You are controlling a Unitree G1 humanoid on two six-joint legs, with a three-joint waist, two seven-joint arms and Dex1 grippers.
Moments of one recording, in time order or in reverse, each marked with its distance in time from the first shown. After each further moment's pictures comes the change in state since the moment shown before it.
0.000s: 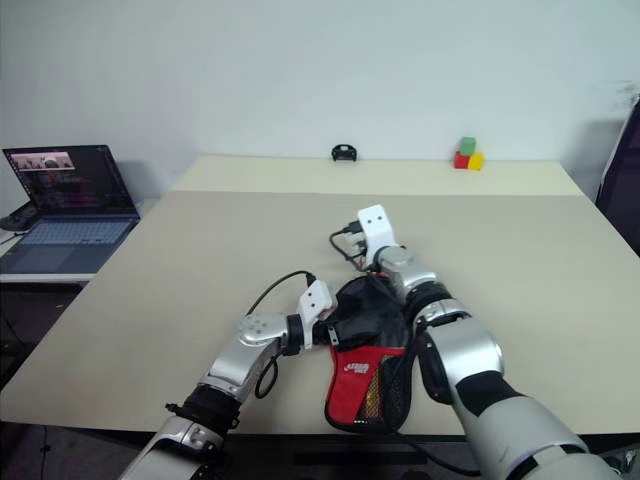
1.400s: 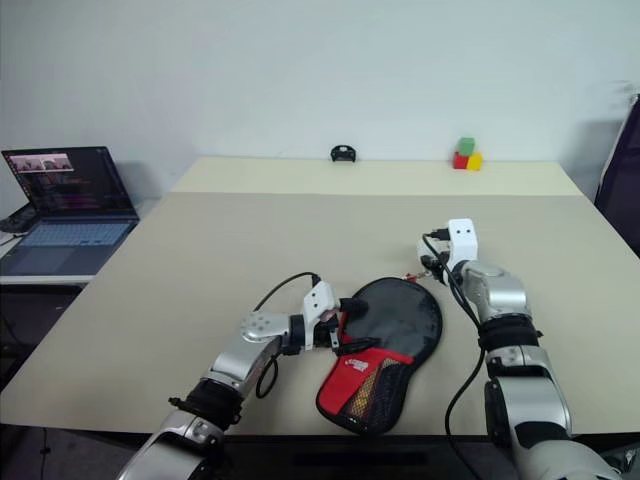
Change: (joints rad) left arm -0.029 -0.007 -0.013 0.034 -0.016 0.019 -0.048; right arm 0.428 -0.251 -0.068 -0.756 0.201 0.539 0.218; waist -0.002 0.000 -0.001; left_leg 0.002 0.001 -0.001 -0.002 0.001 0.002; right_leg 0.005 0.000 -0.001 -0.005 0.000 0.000
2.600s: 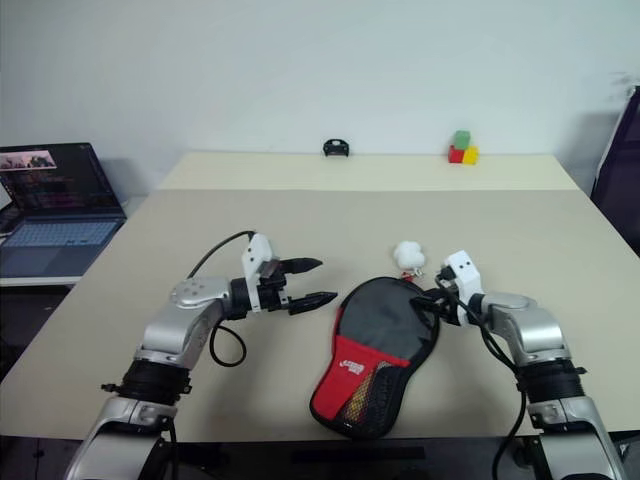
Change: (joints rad) left arm -0.064 0.217 0.202 -0.172 -0.185 0.220 -0.066; right arm 0.223 -0.161 0.171 -0.263 0.109 0.061 0.353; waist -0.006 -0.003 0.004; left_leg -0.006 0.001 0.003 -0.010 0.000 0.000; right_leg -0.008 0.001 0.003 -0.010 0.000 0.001
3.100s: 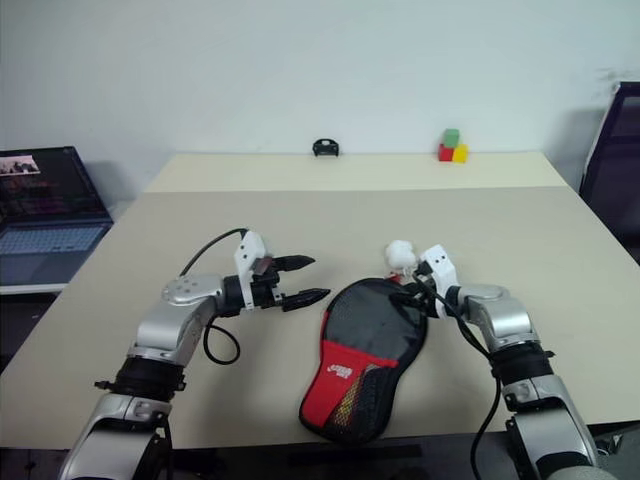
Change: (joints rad) left arm -0.011 0.015 0.008 0.015 0.003 -0.001 0.001; right arm -0.092 0.093 0.069 0.135 -0.063 -0.107 0.065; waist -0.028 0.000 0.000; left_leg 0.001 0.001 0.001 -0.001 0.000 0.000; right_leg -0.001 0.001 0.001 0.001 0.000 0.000
